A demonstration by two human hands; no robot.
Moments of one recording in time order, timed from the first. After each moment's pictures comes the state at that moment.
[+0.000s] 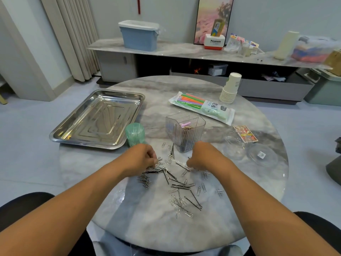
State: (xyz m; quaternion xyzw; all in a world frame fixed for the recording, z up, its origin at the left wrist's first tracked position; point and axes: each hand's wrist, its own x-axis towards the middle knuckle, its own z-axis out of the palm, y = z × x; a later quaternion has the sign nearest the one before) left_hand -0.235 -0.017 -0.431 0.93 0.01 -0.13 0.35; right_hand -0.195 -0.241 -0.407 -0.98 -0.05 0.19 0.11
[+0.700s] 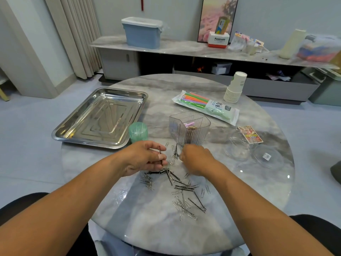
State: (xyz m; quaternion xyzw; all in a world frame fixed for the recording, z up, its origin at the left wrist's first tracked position) left_hand -0.235 -0.021 -0.413 0.64 0.14 -0.24 0.71; right_hand -0.199 -0.214 -0.418 -0.97 -0.14 0.15 0.08
